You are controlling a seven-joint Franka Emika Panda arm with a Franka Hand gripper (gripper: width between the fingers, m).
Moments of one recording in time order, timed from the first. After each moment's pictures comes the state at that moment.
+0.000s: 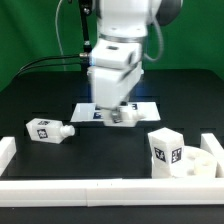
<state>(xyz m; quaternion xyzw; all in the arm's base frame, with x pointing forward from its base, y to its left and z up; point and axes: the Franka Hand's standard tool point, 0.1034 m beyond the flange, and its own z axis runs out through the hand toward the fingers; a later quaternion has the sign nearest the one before) 0.420 0.012 0.034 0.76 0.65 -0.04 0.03</state>
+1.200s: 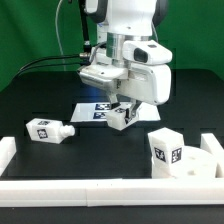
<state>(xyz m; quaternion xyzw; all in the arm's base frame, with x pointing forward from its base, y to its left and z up) 0.414 -0.001 0.030 0.33 0.94 -0.04 0.04</state>
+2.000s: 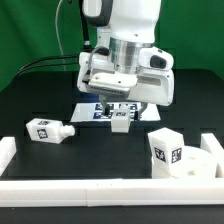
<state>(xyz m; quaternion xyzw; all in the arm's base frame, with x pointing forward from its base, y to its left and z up) 0.409 0.002 0.024 0.14 0.99 -0.07 0.03</state>
